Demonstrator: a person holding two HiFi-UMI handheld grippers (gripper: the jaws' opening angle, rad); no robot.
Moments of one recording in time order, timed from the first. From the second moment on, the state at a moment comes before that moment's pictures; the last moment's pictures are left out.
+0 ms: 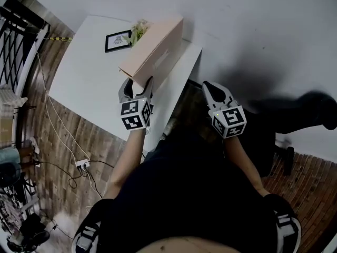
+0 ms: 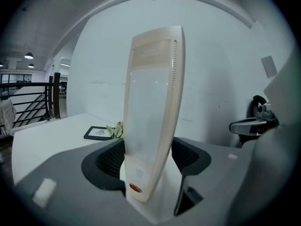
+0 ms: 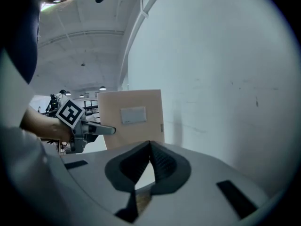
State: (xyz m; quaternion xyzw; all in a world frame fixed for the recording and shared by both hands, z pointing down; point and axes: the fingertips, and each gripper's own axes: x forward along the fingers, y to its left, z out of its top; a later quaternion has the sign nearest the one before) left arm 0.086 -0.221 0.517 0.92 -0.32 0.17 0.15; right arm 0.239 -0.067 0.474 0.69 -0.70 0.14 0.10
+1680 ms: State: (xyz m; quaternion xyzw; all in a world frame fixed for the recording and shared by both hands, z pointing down) left arm 0.204 -0.197 0.515 0.92 -0.34 0.15 0.15; right arm 0.263 -0.032 0.474 0.76 -0.62 0.15 0.10
